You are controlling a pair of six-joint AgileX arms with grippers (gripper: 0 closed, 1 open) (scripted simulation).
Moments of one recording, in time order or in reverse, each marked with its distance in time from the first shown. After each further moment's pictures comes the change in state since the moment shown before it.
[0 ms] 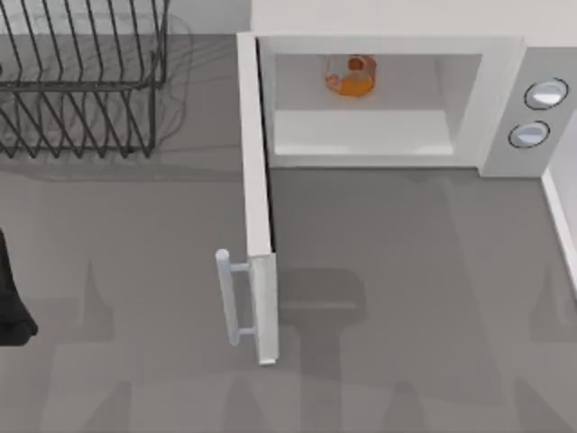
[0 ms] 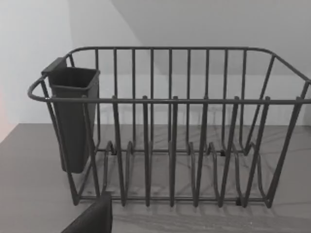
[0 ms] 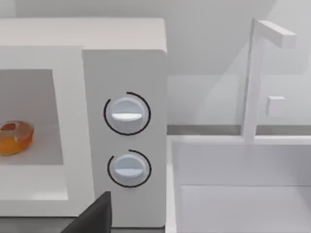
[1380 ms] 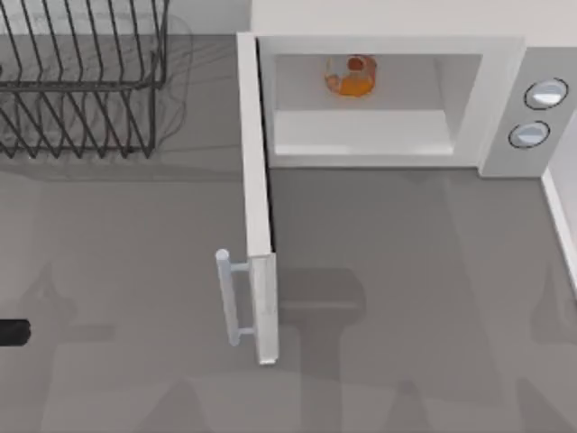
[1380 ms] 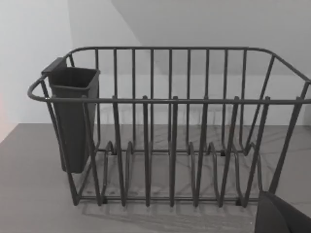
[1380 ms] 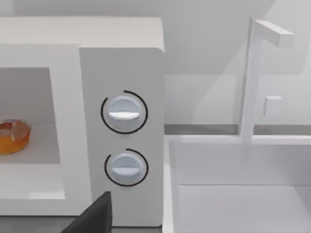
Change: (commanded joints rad) left arm 0.000 0.000 0.000 0.000 0.000 0.000; right arm -0.004 -0.007 -0.001 -0.001 -0.001 -0.003
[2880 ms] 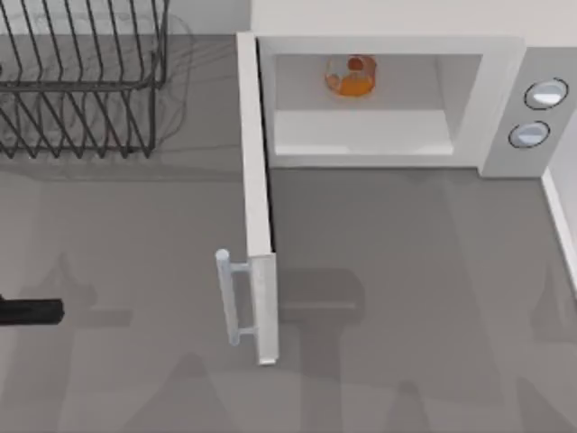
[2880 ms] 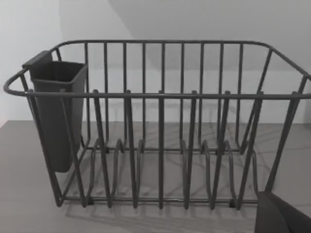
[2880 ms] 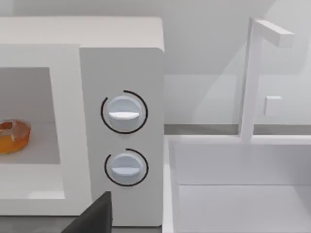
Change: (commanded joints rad) left arm -0.182 0.394 -0.068 0.460 -0.186 0.006; right arm 0.000 0.000 0.000 0.000 0.000 0.000
